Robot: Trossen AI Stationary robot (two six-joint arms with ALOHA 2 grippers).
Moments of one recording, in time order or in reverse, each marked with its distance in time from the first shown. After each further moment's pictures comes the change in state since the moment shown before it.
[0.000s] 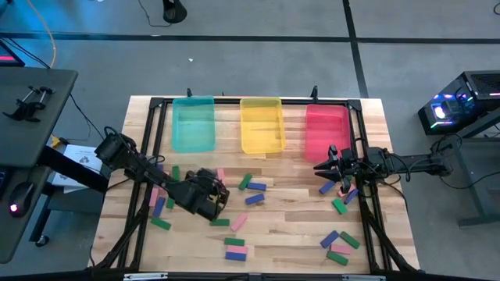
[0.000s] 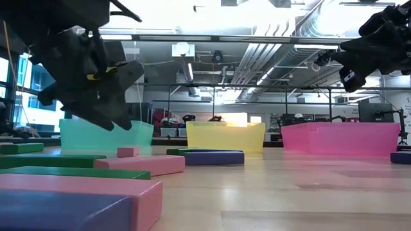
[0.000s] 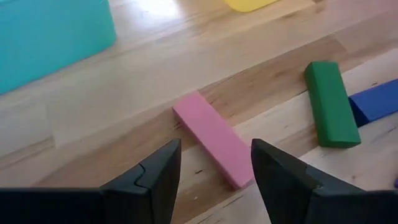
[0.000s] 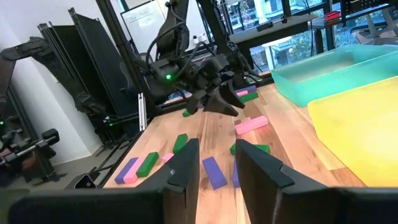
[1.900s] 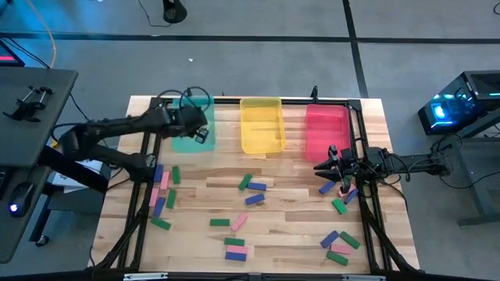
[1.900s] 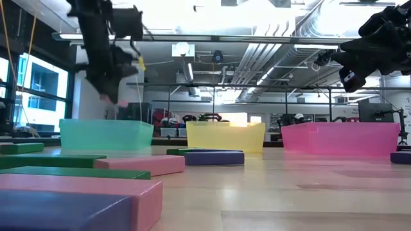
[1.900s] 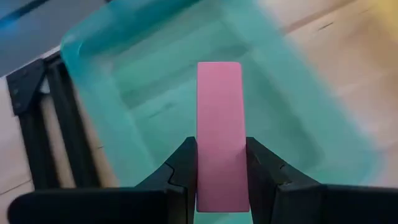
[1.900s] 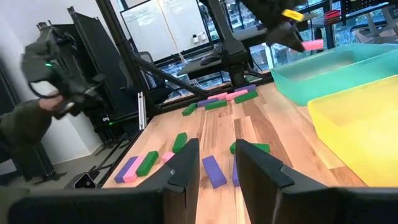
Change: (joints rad) left arm 0.914 -0.475 -0.018 -0.224 0.323 0.969; right arm 0.000 0.005 0.000 0.000 -0.001 0.000
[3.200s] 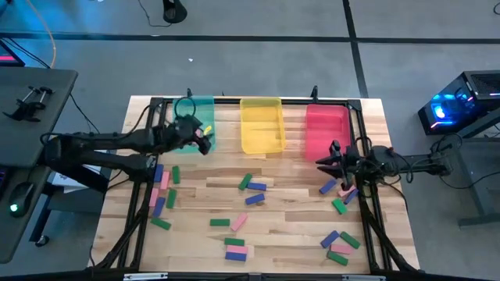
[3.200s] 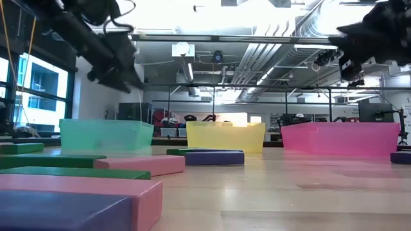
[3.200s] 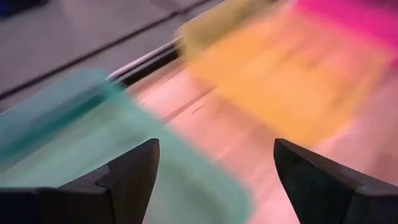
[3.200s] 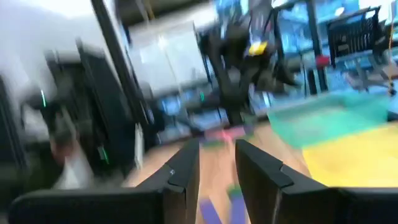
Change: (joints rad) left arm -0.187 -0.284 -0.353 0.715 0.026 0.271; right arm 0.000 0.001 0.000 0.181 0.062 -0.022
